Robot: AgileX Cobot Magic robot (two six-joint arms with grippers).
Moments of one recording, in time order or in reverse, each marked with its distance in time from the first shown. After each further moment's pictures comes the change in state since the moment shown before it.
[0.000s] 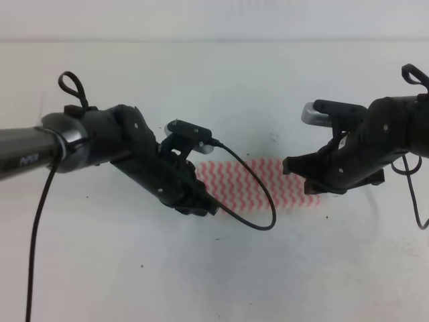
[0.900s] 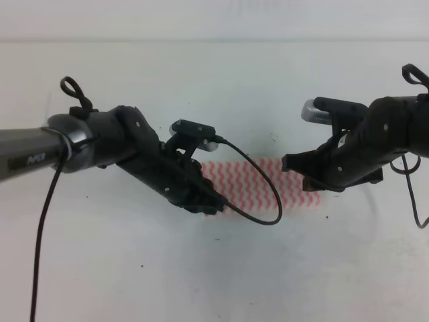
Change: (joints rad) left arm 0.000 0.025 -0.010 -0.102 -0.014 0.060; right arm 0.000 0.002 0.000 0.011 -0.022 0.000
